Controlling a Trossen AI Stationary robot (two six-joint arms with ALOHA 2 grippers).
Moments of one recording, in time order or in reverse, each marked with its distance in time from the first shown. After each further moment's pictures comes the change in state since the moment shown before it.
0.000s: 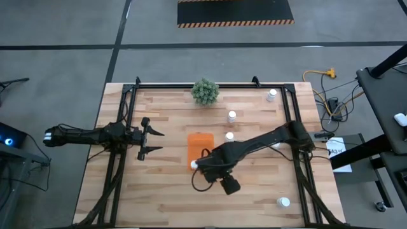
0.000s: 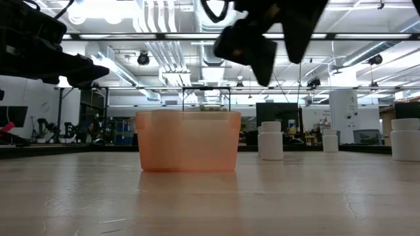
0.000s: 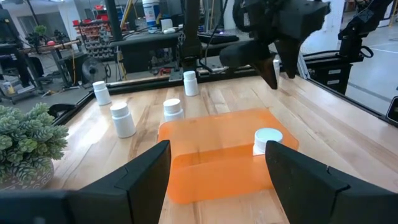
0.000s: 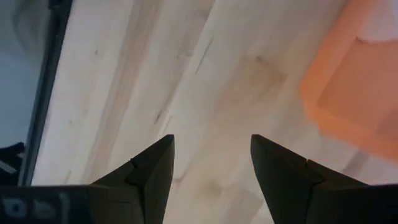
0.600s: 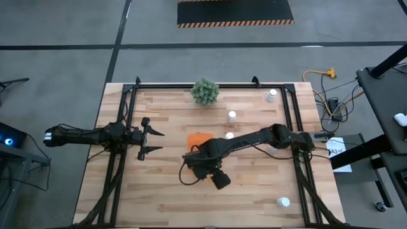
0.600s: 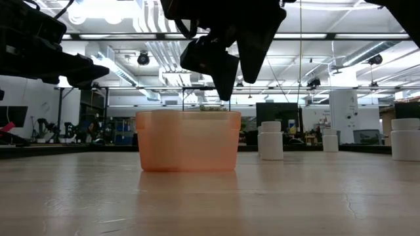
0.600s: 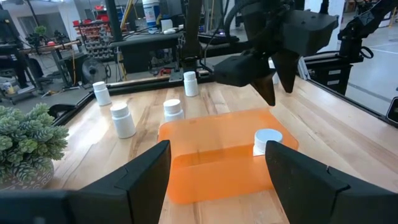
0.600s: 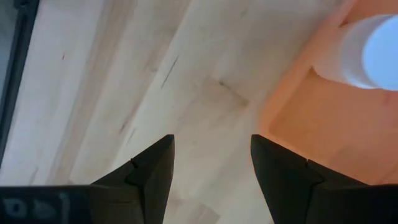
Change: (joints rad) left arm 0.000 -0.001 0.000 0.000 0.000 0.000; right arm -0.065 0.239 0.355 -0.204 -0.004 -0.173
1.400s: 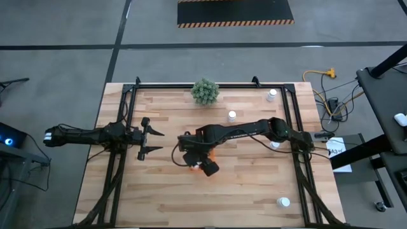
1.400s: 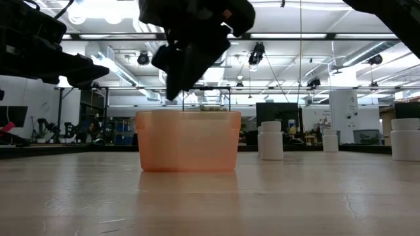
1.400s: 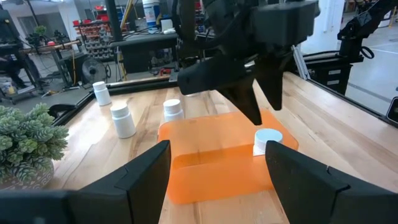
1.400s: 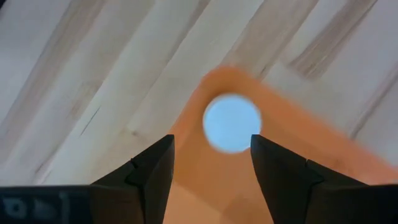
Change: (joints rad) left arm 0.000 0.000 0.000 0.000 0.000 0.000; right arm -0.119 0.006 0.012 0.209 0.002 -0.177
